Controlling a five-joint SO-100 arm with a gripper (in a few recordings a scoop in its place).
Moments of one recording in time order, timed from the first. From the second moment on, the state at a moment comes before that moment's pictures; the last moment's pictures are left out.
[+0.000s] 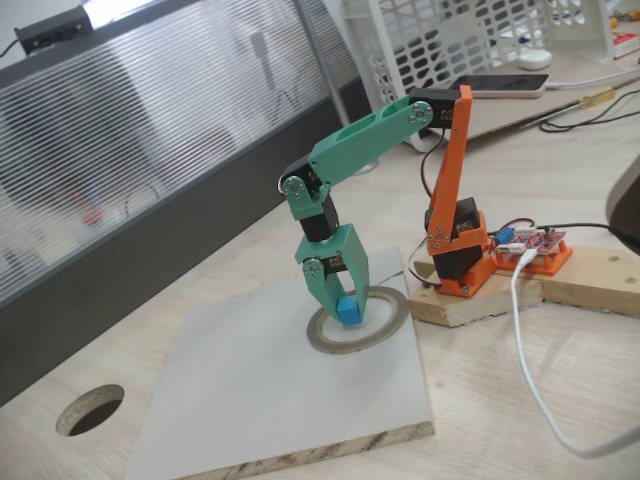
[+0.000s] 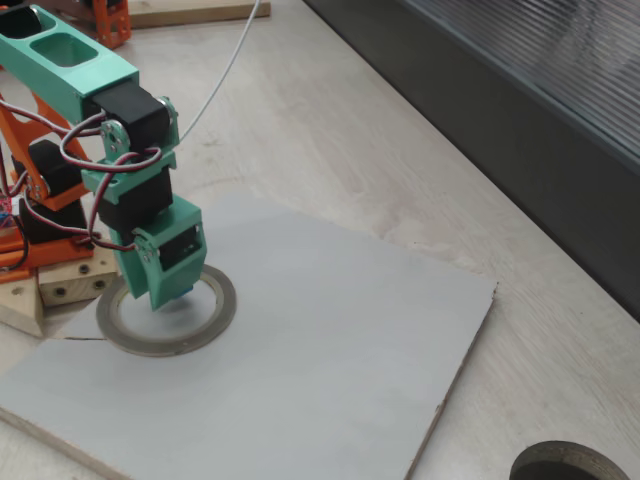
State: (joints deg) arm 4.1 109.4 125.9 78.5 100.3
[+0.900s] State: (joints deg) arm 4.7 109.4 125.9 78.5 100.3
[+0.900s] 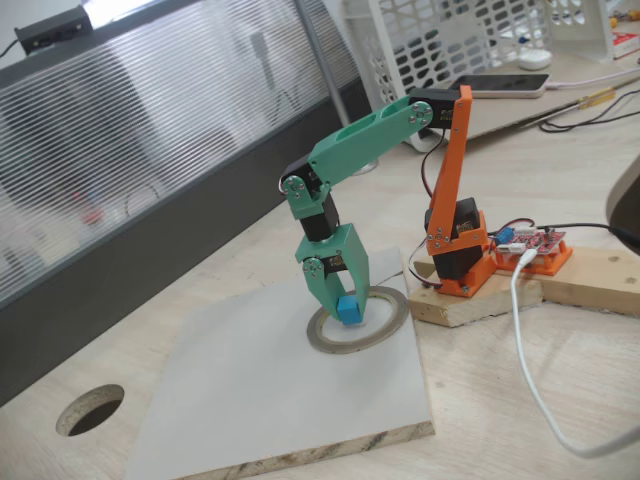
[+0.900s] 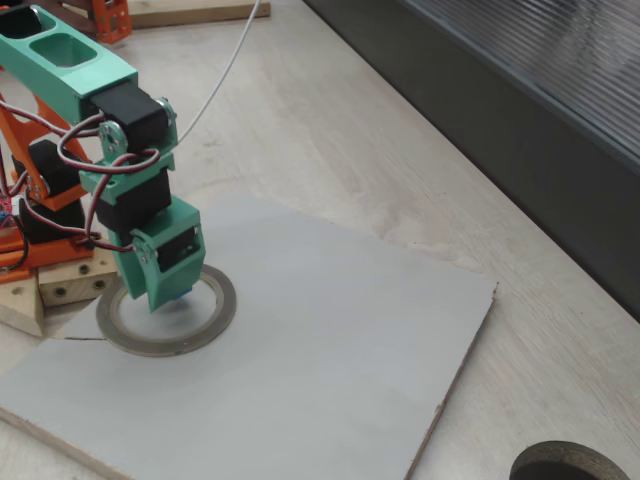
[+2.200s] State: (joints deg) arm 4.7 100.4 125.7 79.0 100.7
